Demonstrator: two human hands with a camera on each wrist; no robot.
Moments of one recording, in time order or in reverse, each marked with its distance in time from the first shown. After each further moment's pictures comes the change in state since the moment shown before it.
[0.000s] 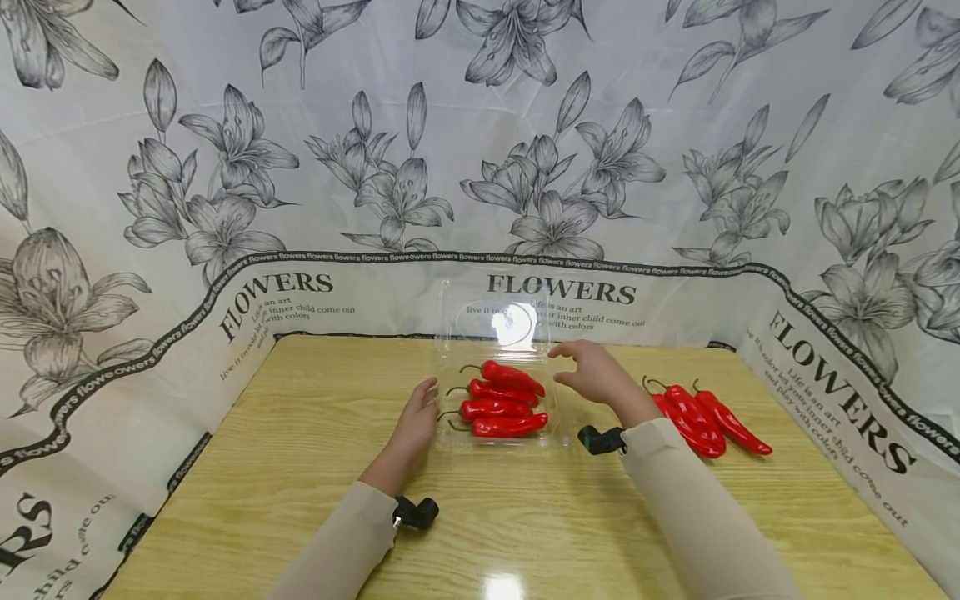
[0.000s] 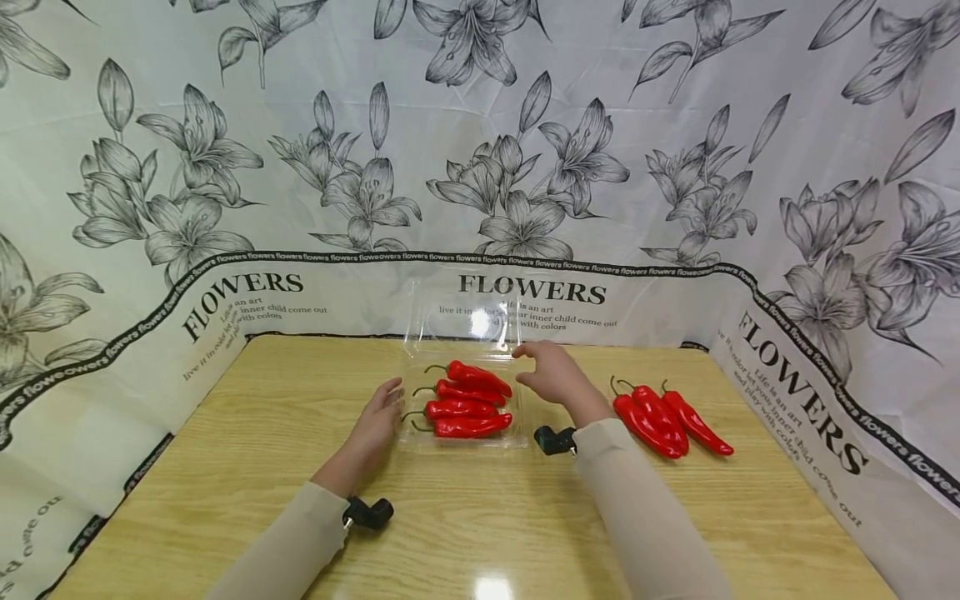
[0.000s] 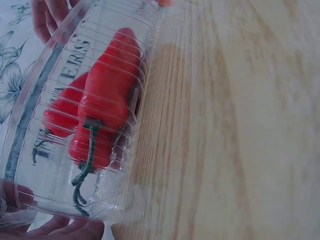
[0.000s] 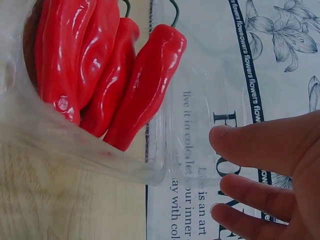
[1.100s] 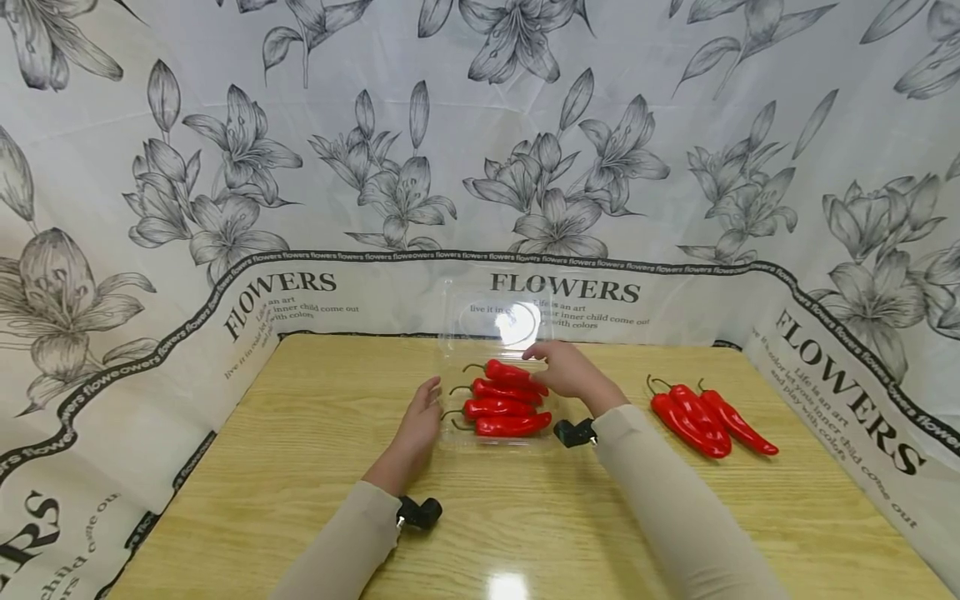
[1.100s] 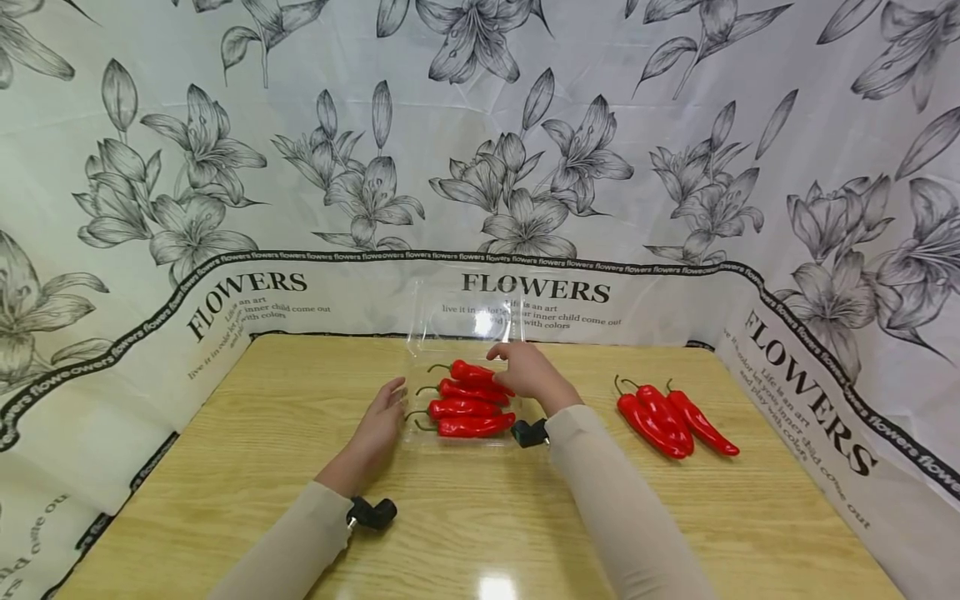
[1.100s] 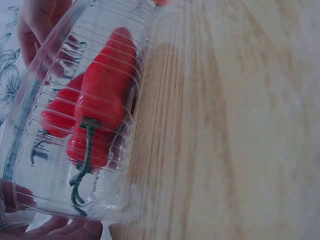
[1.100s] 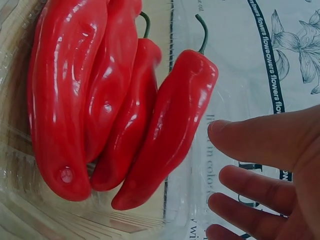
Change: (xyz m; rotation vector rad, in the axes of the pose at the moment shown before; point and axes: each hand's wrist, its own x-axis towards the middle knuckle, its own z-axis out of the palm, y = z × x) left_hand -0.002 0.001 0.002 -0.017 0.001 0.007; right_hand 0.027 -0.025 0.023 0.052 -0.087 0.015
